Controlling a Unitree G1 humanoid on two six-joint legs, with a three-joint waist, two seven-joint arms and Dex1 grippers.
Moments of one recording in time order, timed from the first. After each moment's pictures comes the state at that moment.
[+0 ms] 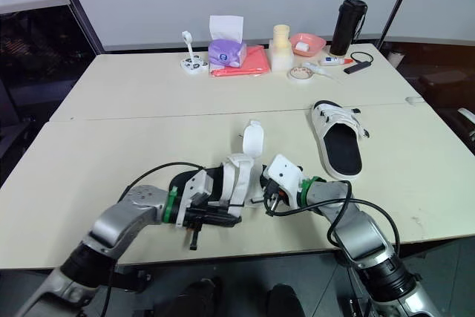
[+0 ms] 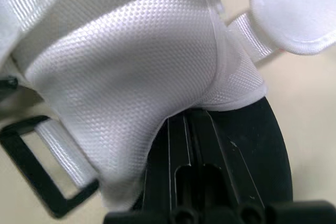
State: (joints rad) left arm -0.31 0.54 -0.34 -0.18 -0.43 0.59 -1.18; right arm -0.26 -0.58 0.26 -0.35 0.05 0.59 0.75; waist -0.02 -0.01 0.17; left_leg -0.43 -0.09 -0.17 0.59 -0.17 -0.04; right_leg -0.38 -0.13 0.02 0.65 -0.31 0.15
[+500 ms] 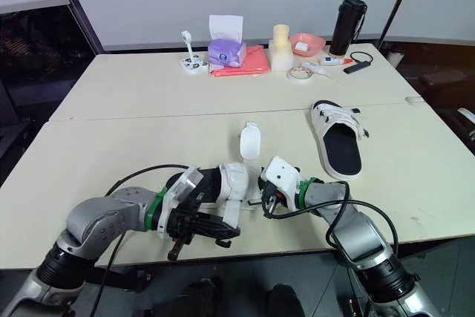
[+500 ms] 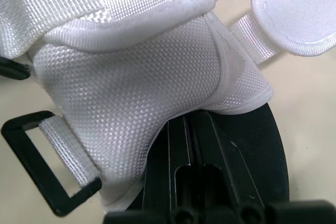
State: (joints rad) left arm -0.33 0.52 -0.21 -0.36 -0.82 0.97 -1.11; right arm -0.27 -0.58 0.26 -0.34 0.05 0.58 0.76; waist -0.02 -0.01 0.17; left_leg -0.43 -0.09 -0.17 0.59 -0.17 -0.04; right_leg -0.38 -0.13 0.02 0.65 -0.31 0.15
